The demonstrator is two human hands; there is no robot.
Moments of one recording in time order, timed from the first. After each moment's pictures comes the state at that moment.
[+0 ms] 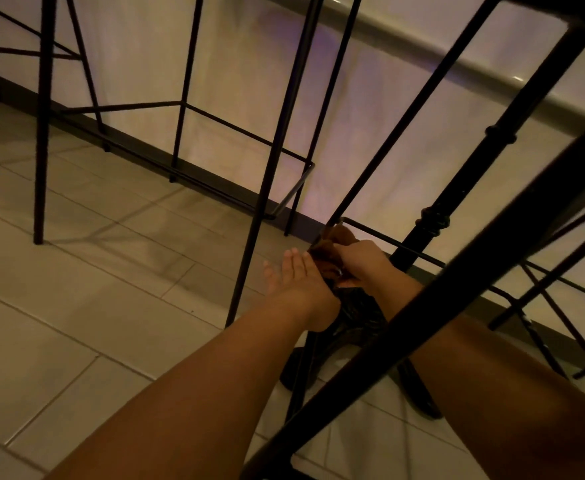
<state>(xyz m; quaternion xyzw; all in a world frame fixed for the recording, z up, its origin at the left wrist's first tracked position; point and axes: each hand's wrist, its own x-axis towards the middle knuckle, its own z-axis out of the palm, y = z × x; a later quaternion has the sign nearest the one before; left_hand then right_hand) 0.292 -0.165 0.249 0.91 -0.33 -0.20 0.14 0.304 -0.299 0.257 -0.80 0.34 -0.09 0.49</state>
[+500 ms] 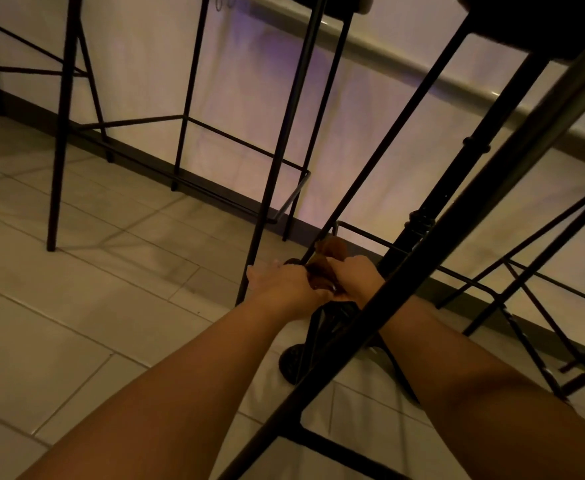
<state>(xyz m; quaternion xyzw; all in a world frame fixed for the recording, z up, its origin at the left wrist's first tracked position) 0.297 -0.140 0.238 0.89 -0.32 -0.15 0.29 0.269 -0.273 0.258 -0.77 0.31 -0.11 0.54</state>
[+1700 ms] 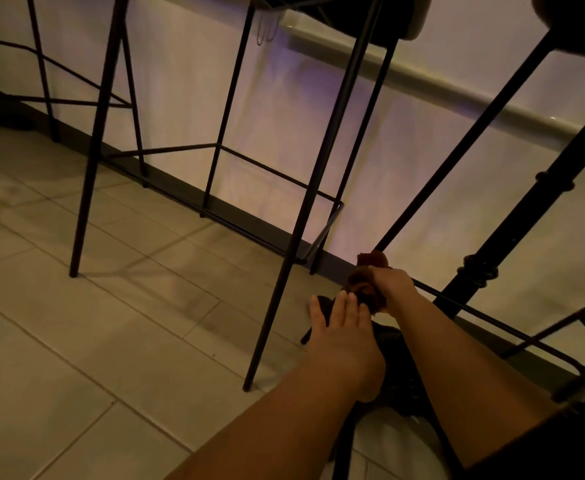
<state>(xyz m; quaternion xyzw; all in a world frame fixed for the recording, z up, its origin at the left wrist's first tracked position) 0.314 -0.205 0.217 0.91 -0.39 -0.08 0.10 0.379 -0.345 0.248 -0.73 0.48 -0.11 0.48</state>
